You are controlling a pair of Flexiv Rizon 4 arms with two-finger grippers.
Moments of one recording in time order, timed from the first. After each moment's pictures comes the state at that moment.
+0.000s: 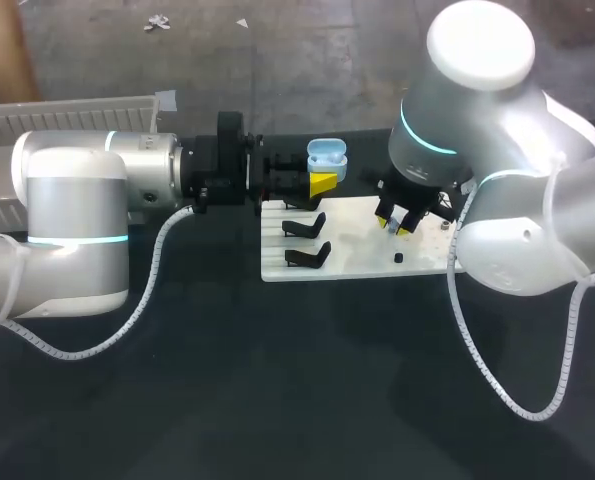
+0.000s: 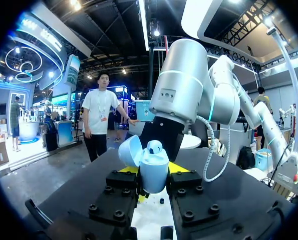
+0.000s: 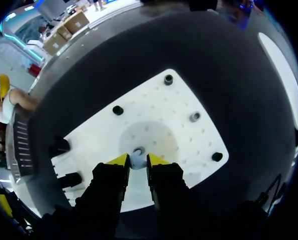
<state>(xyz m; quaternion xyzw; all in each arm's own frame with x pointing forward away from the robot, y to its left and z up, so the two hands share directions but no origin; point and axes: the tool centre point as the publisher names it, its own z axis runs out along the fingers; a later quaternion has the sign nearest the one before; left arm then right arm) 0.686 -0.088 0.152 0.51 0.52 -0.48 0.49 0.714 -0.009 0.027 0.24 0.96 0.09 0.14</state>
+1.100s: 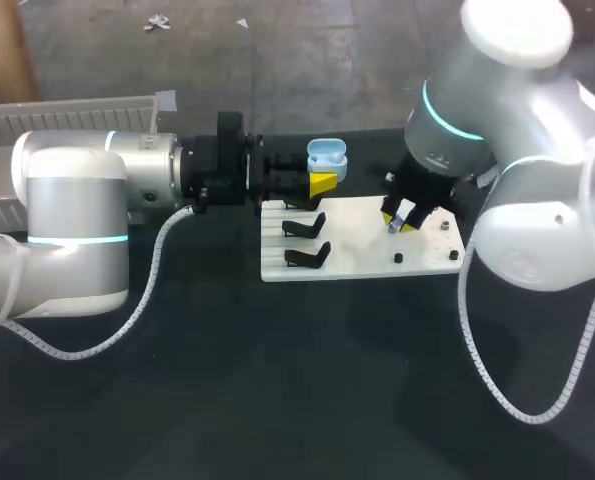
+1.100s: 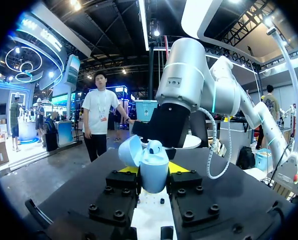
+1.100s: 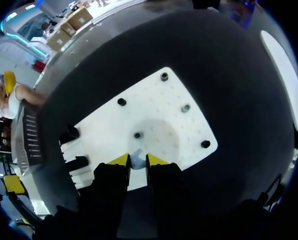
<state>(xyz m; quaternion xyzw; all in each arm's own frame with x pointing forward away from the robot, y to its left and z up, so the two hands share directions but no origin) 0.686 -0.088 0.152 0.51 0.52 -0.48 0.49 0.692 -0.009 0.056 0.23 0.96 0.12 0.12</state>
